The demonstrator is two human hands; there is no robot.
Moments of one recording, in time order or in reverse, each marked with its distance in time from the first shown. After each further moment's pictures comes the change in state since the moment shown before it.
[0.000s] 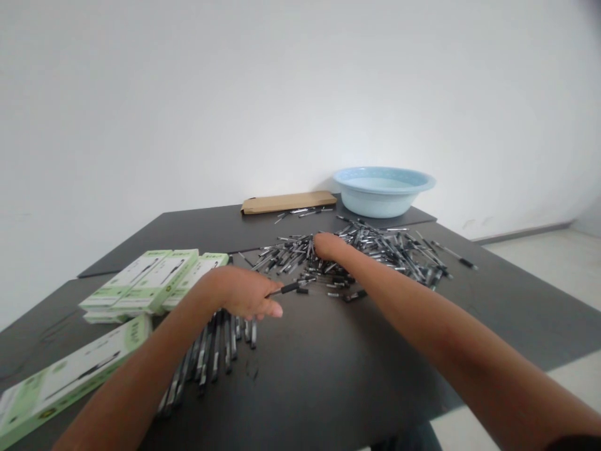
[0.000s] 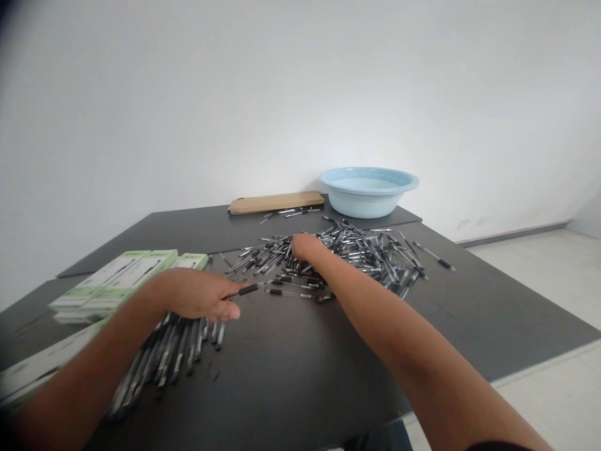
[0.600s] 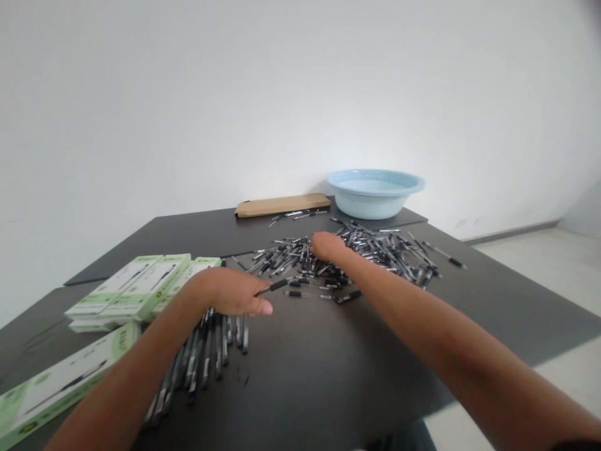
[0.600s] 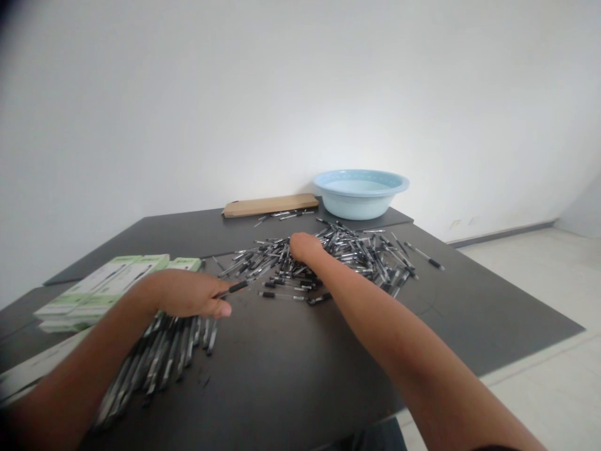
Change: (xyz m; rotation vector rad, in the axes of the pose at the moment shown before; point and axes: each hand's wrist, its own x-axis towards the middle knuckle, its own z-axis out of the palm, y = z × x) left_hand 0.002 -0.007 -0.003 0.096 0.061 0.013; right_hand -0.014 0.010 -0.005 0.035 0.077 0.067
